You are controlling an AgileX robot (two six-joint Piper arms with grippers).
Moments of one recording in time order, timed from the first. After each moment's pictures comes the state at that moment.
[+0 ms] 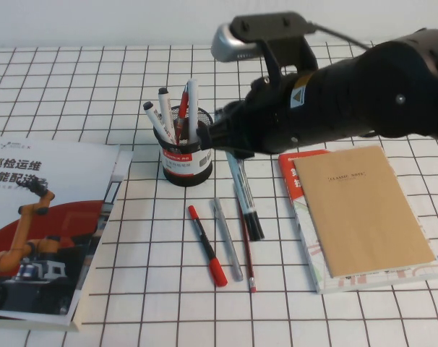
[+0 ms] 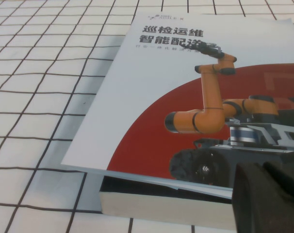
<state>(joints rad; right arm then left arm) 0.72 1.61 -1.42 0.18 0.58 0.13 0.09 -0.01 0.03 -0.07 0.38 0.12</state>
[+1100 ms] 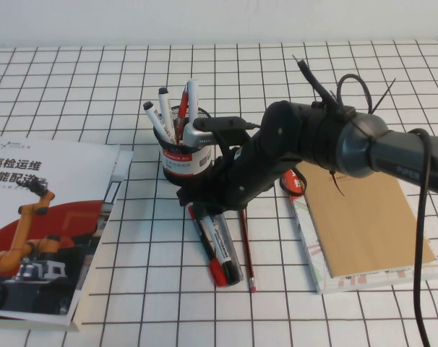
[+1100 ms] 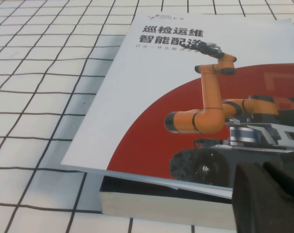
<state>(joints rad) 0.65 2.13 -1.63 0.49 0.69 -0.10 0.09 -0.01 0.03 -0.07 0.38 0.12</state>
